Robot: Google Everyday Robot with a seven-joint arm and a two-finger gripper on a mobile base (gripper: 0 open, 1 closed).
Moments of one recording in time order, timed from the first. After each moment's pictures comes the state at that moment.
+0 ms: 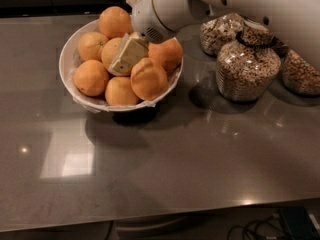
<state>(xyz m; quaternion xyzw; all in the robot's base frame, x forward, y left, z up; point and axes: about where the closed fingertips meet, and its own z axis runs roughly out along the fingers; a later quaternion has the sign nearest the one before) 0.594 0.071 0.992 -0.62 0.62 0.08 0.46</state>
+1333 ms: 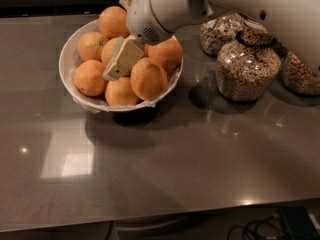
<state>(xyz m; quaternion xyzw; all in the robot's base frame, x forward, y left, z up) 0.581 0.088 0.989 -0.64 0.61 0.14 0.45</state>
